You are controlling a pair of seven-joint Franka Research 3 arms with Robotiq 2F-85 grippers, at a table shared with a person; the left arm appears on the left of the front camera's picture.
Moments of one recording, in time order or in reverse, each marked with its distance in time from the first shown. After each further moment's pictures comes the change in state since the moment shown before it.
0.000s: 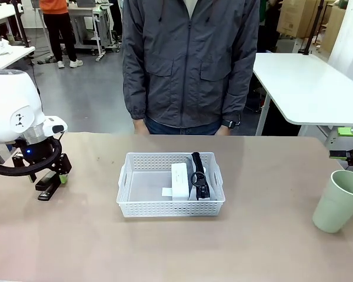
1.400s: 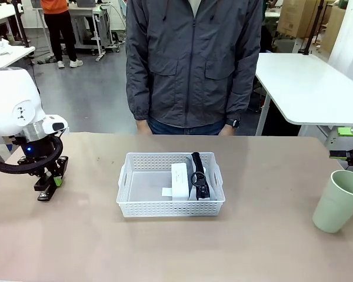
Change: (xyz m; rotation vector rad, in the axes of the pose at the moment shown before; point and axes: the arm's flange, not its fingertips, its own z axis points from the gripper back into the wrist) left arm 0.000 0.000 0.012 -0.083 0.033 -0.027; right arm 0.000 0.000 0.000 0.000 0.000 0.000
